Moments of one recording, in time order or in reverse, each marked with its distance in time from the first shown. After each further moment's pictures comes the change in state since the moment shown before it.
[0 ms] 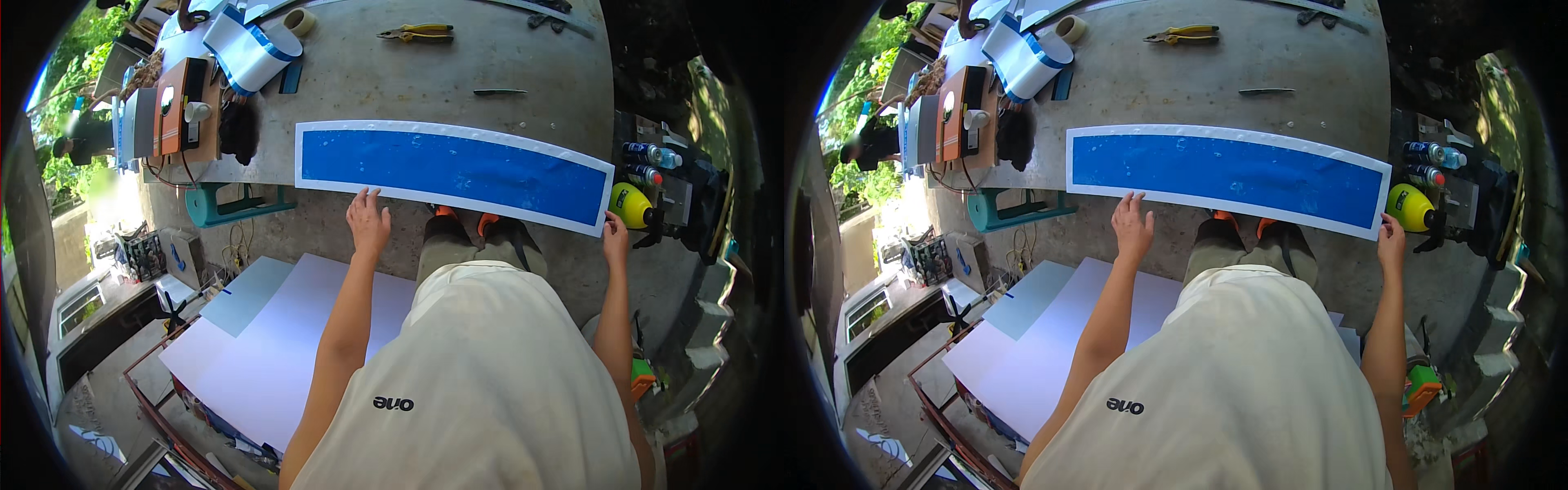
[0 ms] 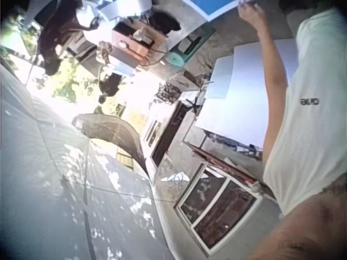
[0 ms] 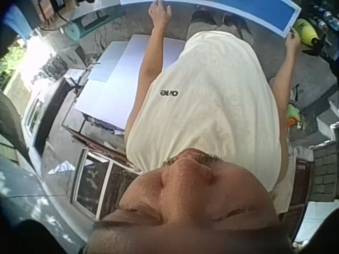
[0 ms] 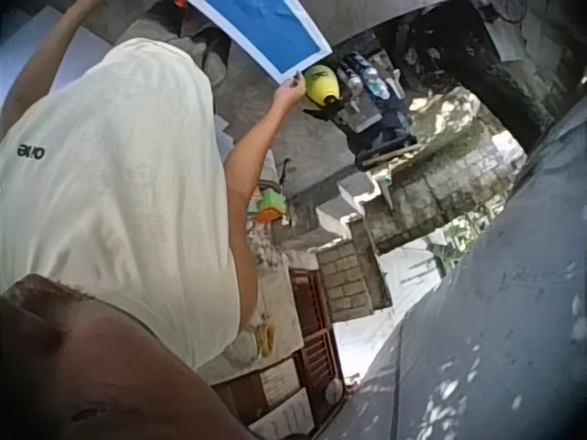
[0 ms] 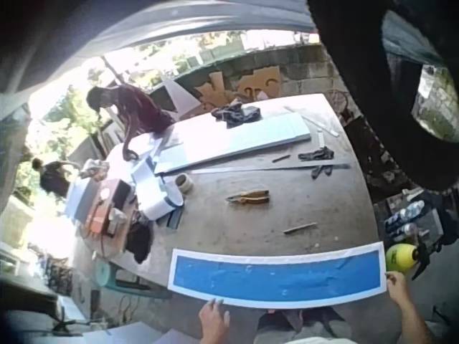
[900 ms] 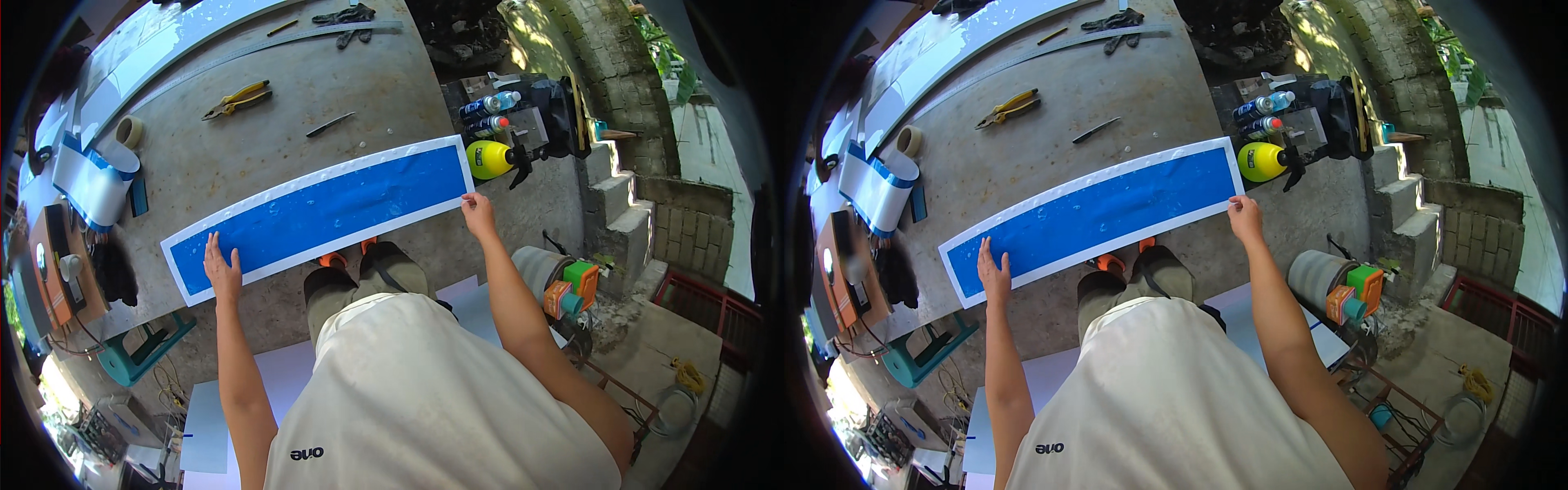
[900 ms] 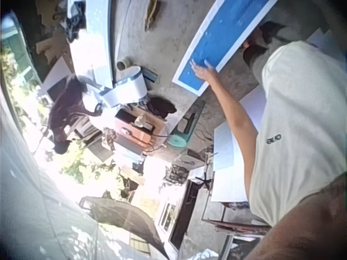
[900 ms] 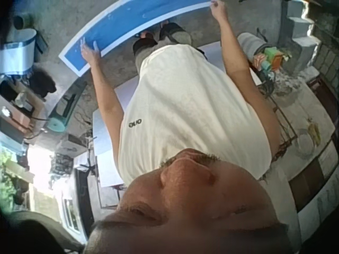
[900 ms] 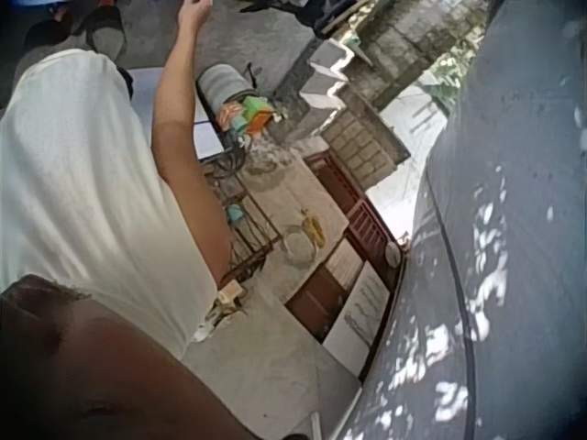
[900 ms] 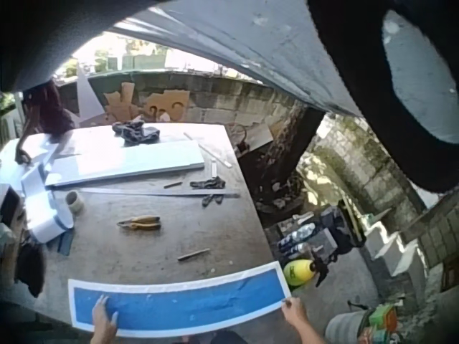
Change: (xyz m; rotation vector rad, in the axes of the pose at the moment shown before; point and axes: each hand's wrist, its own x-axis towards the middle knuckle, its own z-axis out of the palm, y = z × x) left_hand 0.131 -0.079 0.008 -0.132 -0.100 0.161; right_hand -0.059 -0.058 0.048 -0.113 0.257 0.170
